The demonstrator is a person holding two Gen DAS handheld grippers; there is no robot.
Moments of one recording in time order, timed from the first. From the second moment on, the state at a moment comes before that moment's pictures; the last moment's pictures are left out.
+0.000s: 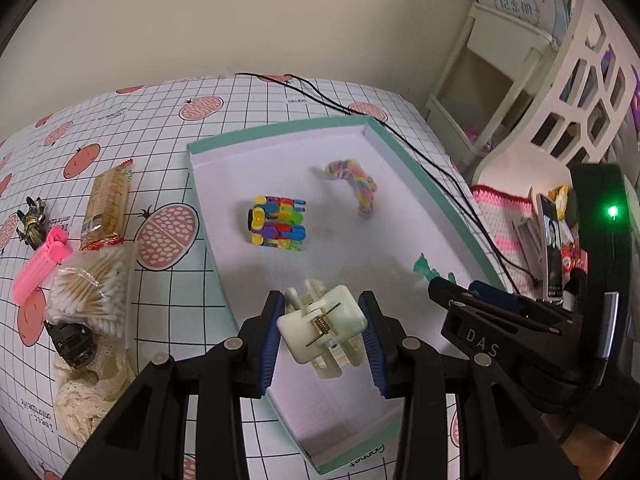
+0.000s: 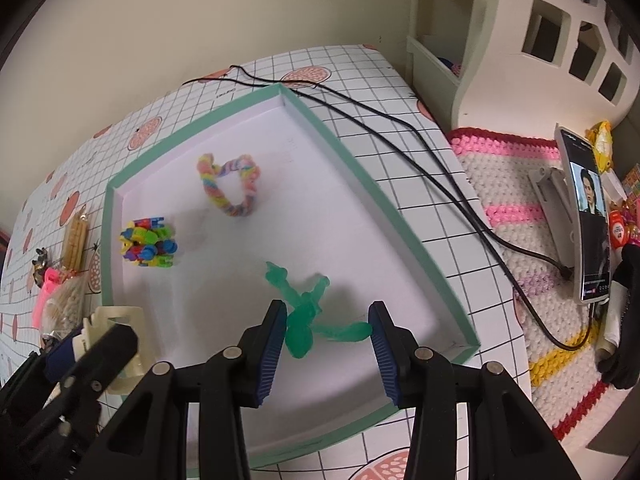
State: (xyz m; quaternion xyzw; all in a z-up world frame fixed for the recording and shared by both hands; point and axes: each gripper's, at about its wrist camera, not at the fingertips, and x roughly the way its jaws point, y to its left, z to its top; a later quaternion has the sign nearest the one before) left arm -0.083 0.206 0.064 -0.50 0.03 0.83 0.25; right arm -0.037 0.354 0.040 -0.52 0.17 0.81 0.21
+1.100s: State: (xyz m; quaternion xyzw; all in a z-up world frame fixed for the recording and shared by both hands) left arm -0.083 0.190 0.075 -0.47 0.06 0.84 0.25; right arm -0.039 0.343 0.035 -0.52 0.16 0.82 0.20
